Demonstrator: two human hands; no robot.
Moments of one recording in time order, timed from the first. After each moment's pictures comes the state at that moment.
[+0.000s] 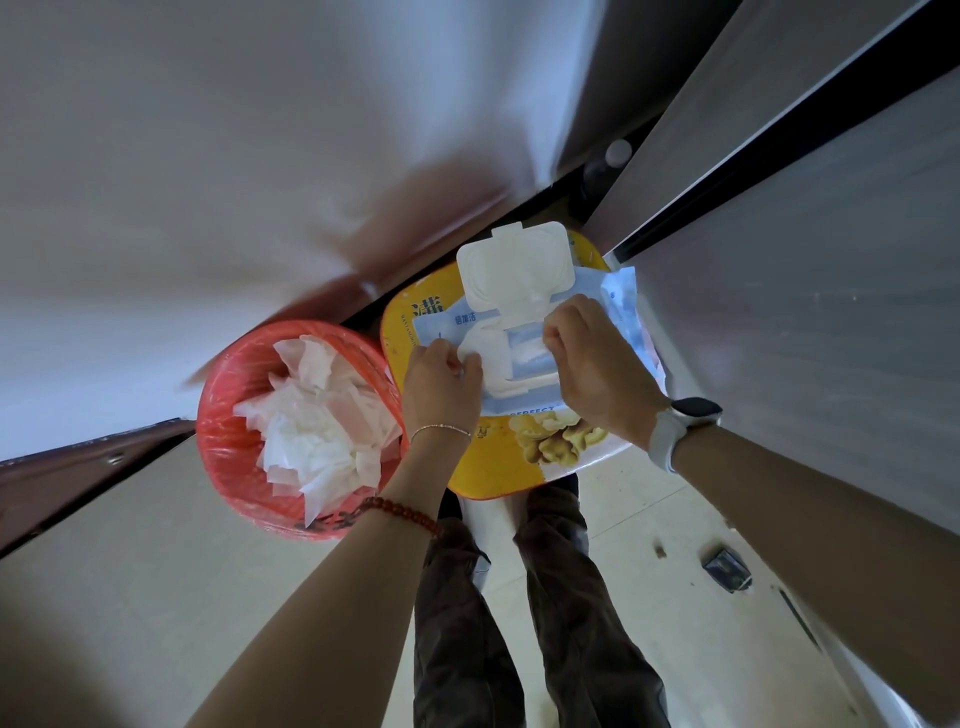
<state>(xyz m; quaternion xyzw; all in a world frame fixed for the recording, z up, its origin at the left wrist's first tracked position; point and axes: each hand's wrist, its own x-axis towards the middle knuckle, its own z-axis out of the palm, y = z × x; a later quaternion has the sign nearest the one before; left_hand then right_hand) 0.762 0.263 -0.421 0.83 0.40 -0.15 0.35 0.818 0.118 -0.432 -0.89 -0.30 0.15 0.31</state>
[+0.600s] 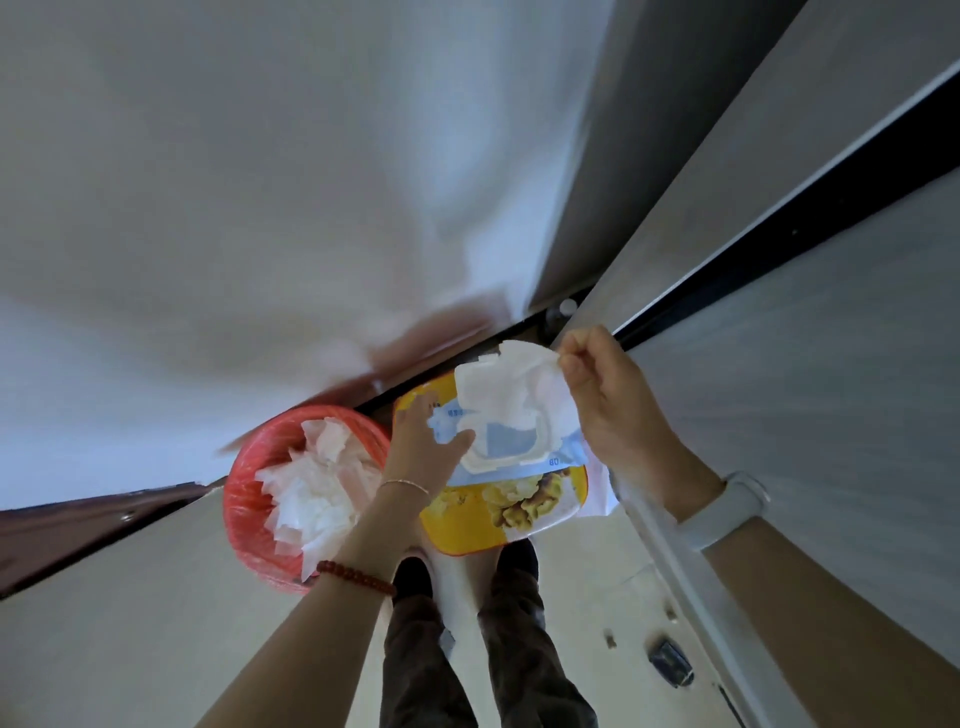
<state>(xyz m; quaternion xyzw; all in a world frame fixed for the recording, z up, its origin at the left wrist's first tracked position) 0.776 0.277 -0.274 0.78 0.36 -0.19 0.47 0.857 0.120 -0.211 -0.81 -0.17 0.17 0.54</state>
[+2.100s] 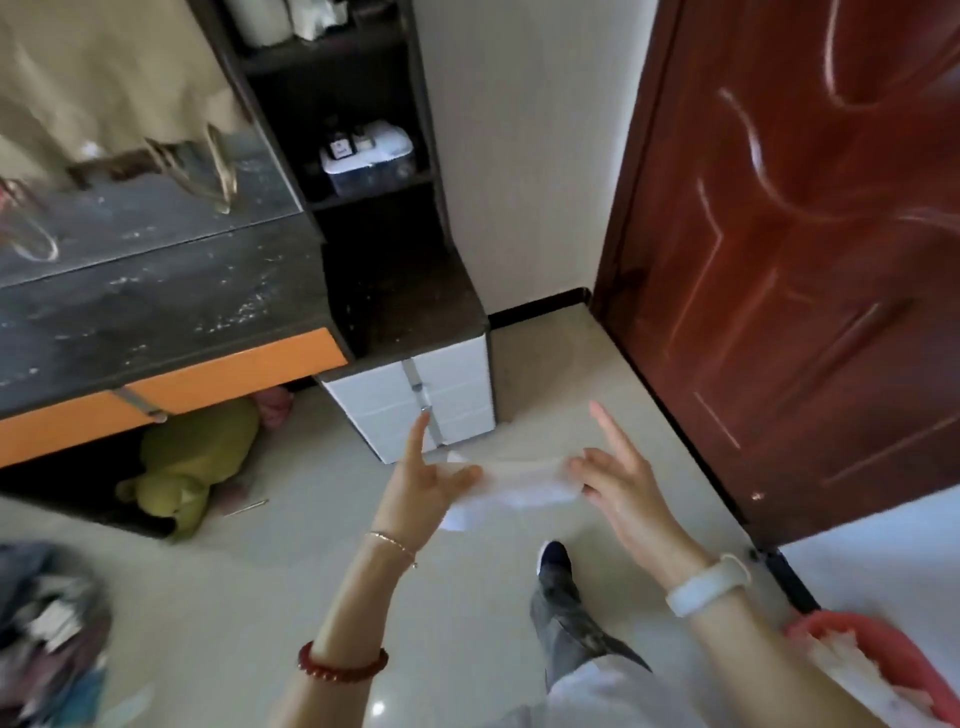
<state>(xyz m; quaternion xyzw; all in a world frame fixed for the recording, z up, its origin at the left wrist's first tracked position) -0.059 0.284 0.049 0.30 0.73 0.47 0.40 0.123 0.381 0.027 -0.41 -0.50 0.72 0.27</state>
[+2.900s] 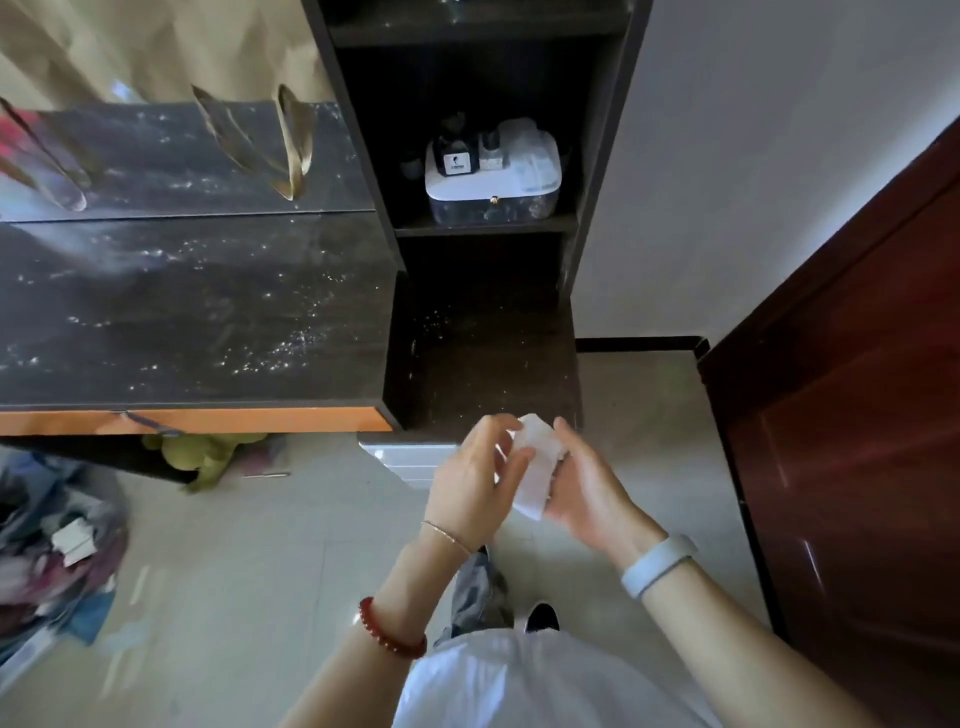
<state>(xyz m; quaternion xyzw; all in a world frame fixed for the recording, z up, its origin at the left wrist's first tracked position) -0.244 0.518 0.024 0.38 0.83 0.36 0.21 -0.163 0.616 0.004 -0.46 -0.27 0.85 0.05</state>
